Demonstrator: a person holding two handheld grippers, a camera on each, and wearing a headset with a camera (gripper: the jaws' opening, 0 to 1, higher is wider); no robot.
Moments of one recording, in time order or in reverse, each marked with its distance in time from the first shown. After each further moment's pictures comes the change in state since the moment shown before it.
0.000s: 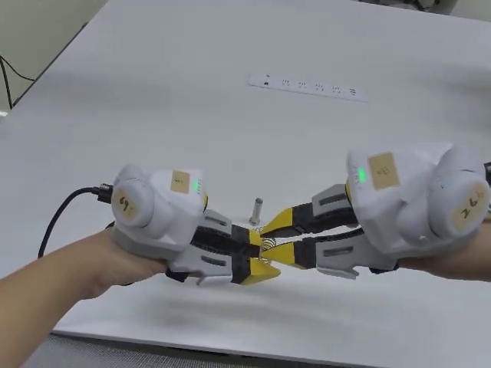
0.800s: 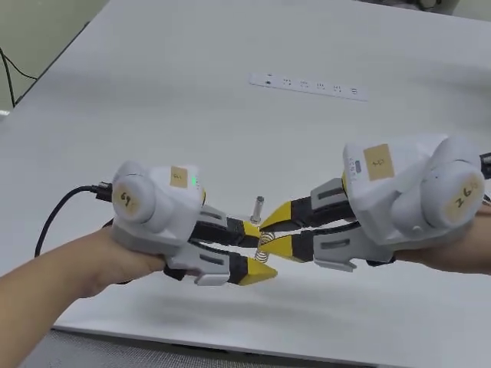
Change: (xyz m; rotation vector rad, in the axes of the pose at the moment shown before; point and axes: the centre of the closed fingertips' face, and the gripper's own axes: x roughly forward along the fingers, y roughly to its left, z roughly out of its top) left arm -0.006 0.007 -0.005 -0.052 0.010 0.054; right arm 0.002 -0.005 0.002 -0.012 0.029 -0.005
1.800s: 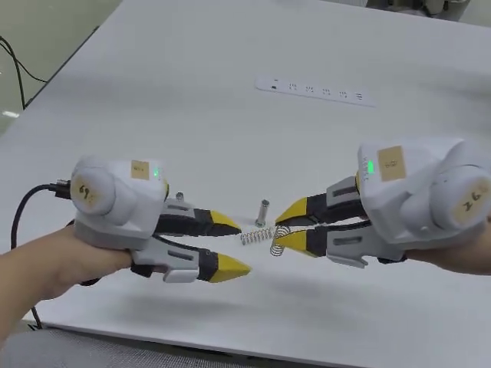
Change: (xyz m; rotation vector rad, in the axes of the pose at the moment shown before) left arm -0.045 0.013 -0.009 -0.069 -0.003 0.096; right arm -0.008 -0.013 -0.009 0.008 0.021 -0.058
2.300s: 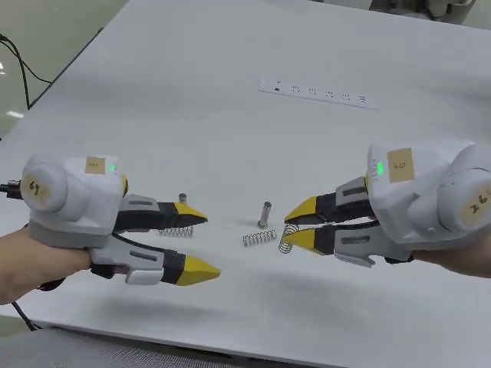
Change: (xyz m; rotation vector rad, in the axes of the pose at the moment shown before) left arm -0.040 0.021 -0.011 -0.057 -0.009 0.120; right arm -0.004 -0.007 -0.009 0.009 0.017 -0.030
